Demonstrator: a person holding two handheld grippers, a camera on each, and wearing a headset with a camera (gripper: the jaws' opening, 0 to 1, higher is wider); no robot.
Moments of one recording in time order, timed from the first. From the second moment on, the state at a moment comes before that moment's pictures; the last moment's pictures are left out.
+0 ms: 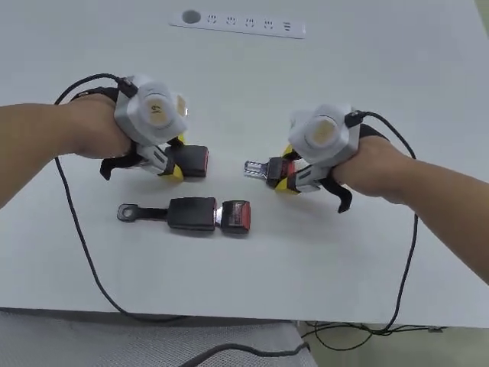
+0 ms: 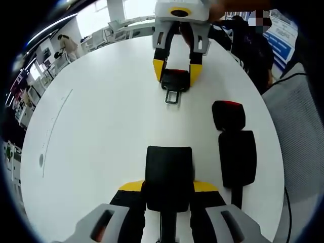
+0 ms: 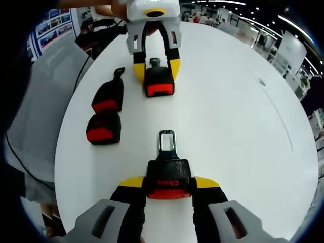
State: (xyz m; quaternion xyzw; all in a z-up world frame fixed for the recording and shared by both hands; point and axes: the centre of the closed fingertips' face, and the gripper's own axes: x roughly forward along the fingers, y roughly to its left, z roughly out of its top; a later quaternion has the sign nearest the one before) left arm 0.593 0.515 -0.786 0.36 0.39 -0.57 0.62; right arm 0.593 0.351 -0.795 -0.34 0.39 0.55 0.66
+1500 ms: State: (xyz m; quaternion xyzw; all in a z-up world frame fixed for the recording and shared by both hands) left arm 0.548 0.562 -0.738 0.30 0.38 -0.46 0.74; right arm 0.547 0.334 -0.743 -0.29 0.36 0.48 0.74
